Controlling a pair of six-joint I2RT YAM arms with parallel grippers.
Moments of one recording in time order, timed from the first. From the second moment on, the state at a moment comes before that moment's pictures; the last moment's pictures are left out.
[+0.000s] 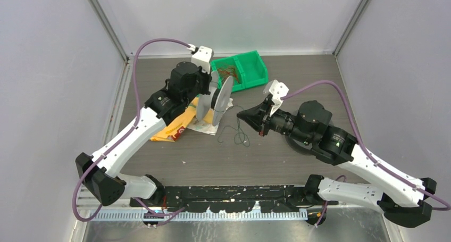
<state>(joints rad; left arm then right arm) -0.67 1.31 1.36 -0.34 -0.28 -0.07 1.00 0.87 1.10 -0.24 -0.08 0.10</state>
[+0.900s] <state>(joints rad) -0.64 1.18 1.39 -0.58 0.48 0.07 0.53 0.99 1.02 -0.34 -0.21 0.04</state>
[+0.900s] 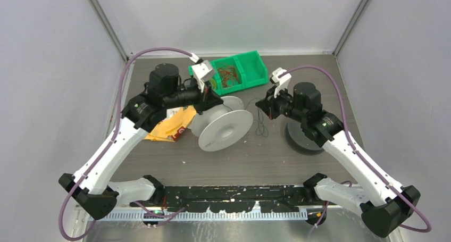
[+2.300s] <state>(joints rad) -0.60 1.08 1.59 -0.33 0.27 -0.29 0.58 1.08 0.40 0.59 -0.30 0.58</state>
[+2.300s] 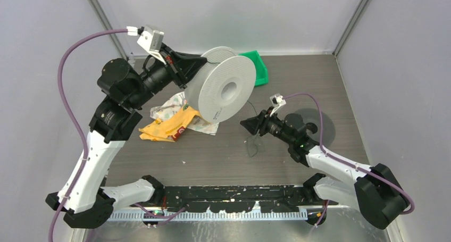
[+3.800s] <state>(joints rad) -0.60 1.03 1.70 -0.35 -0.12 -0.08 0.57 0.50 0.44 -0.24 0.63 0.57</state>
